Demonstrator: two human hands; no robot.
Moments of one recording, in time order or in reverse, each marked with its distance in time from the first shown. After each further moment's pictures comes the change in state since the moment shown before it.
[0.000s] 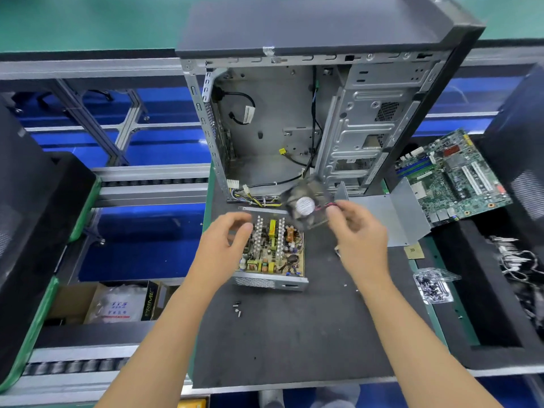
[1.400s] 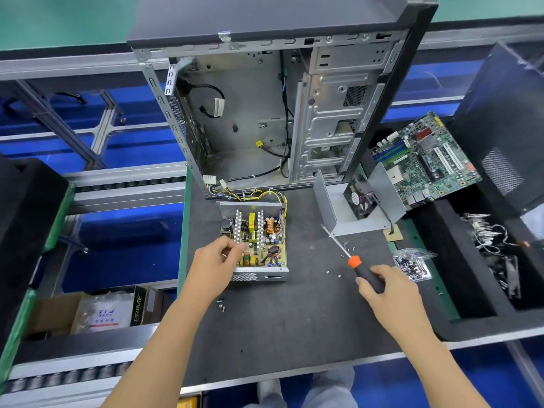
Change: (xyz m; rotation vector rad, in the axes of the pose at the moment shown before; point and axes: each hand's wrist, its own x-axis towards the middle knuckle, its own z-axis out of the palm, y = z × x) left_hand -0.014 -0.038 0.036 0.098 -0.114 -0.173; right_hand -0.068 0.083 -0.116 -0.788 -0.150 0.230
